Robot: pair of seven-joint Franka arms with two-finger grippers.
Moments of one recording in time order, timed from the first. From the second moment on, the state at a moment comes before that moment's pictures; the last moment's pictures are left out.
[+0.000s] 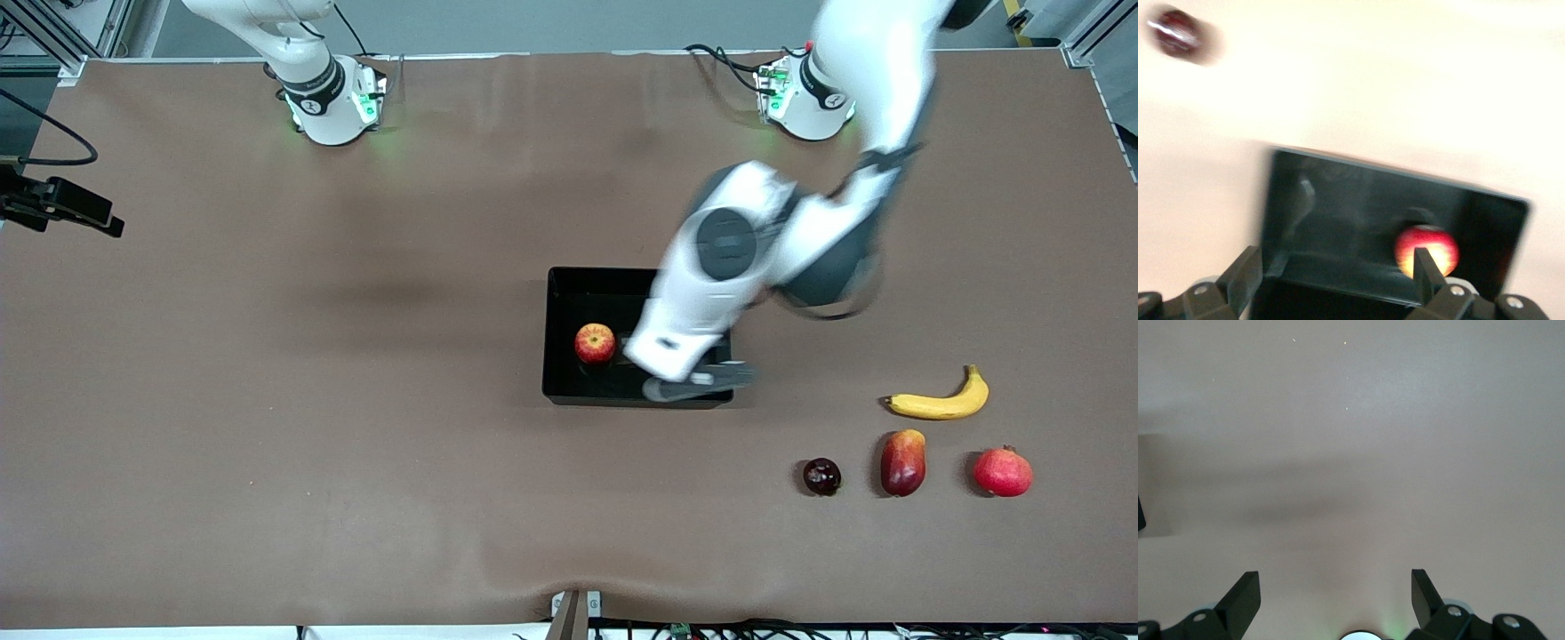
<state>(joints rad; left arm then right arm) -0.33 0.53 -0.22 -1.30 0.10 1.82 -0.66 -0.03 0.02 -0.05 -1.51 0.02 1.43 0.02</state>
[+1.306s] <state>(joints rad) 0.30 0.58 -0.22 -1.78 0.38 2.37 1.02 -0.03 0.02 -0.05 -1.51 0.02 1.43 0.02</state>
